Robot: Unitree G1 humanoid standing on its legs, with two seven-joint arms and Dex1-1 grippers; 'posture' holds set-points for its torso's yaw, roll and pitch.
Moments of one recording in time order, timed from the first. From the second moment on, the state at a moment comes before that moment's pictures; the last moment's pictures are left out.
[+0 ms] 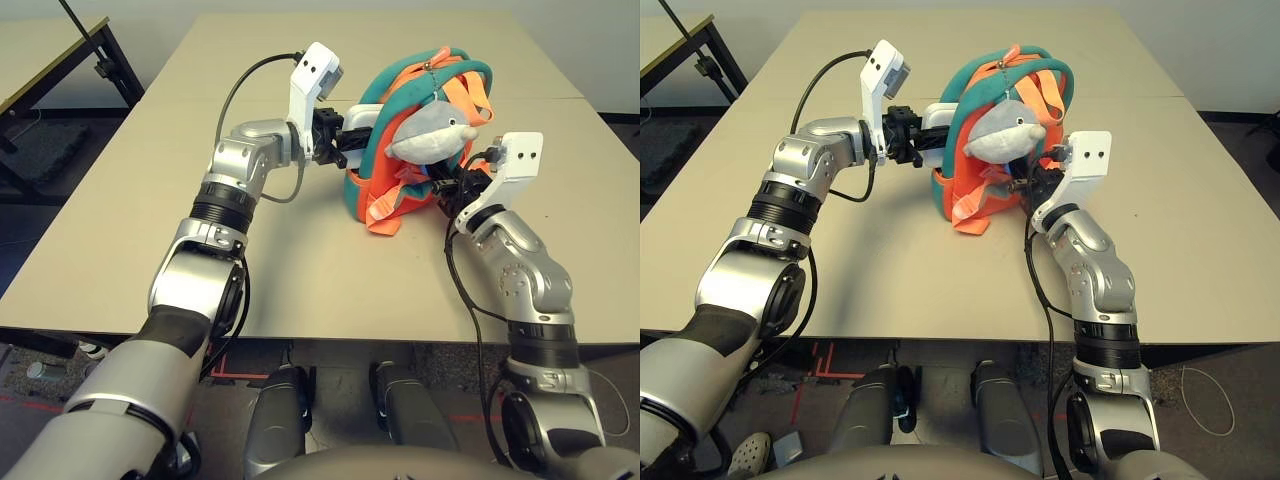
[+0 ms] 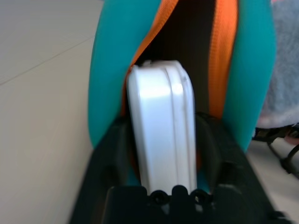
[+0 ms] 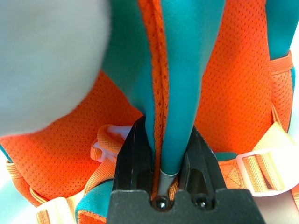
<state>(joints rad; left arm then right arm) -1.09 0.26 -0.04 0.57 -0.33 0.63 -0.92 -0.40 -0.18 -0.15 -0.08 0.38 0.45 0.24</state>
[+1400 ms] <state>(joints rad) -0.89 0.40 0.02 0.06 -0.53 1.00 -0.76 -0.41 -0.18 -0.13 -0.04 0.37 0.43 0.26</state>
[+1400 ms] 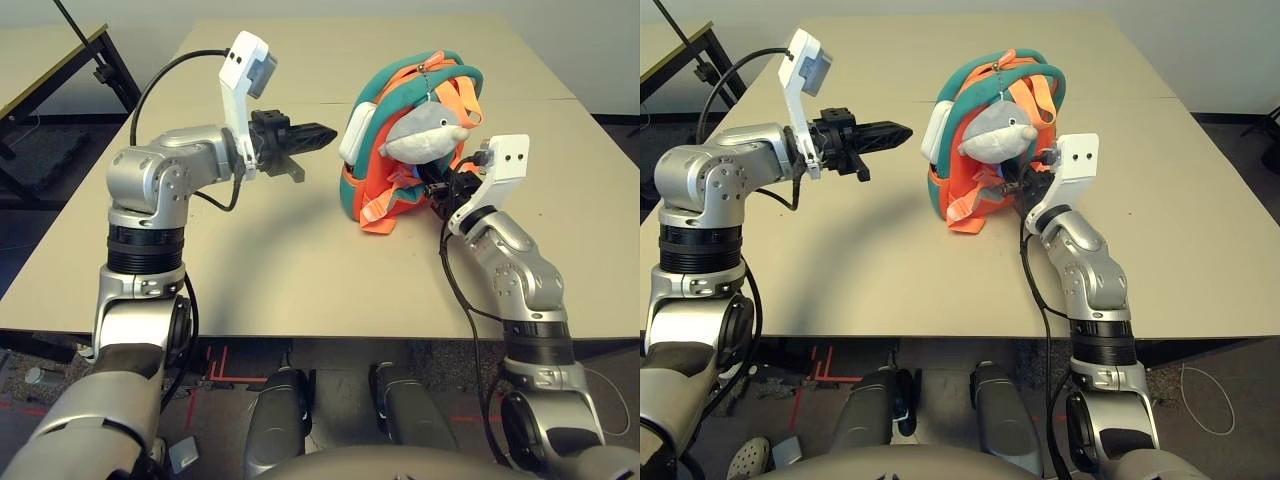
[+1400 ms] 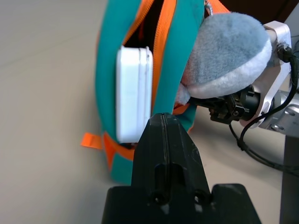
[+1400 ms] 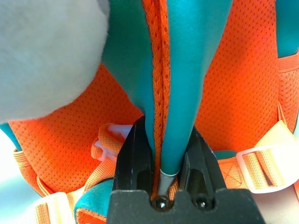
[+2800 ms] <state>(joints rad) -1.01 0.46 -0.03 0.02 -0.51 0.76 -1.04 -0.39 -0.16 -0.13 -0.05 0.35 0.41 0.24</state>
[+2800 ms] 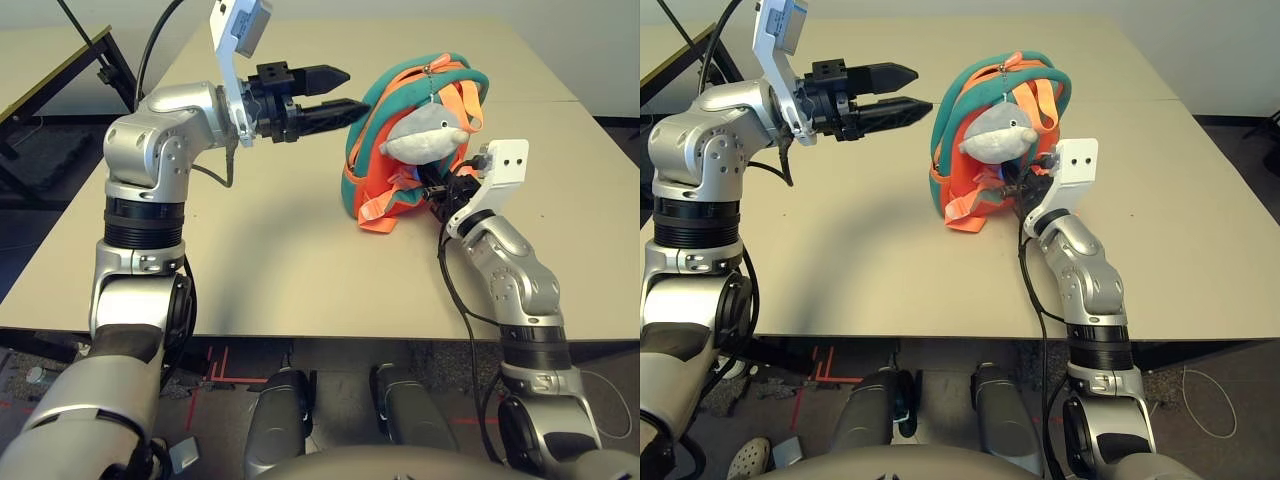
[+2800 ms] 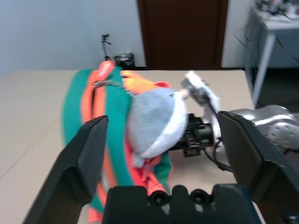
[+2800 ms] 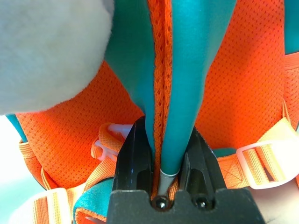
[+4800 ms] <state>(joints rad) -1.05 0.27 -0.25 0.22 -0.21 0.65 -0.96 -0.39 -0.14 -0.12 -0.04 0.35 0.41 0.23</state>
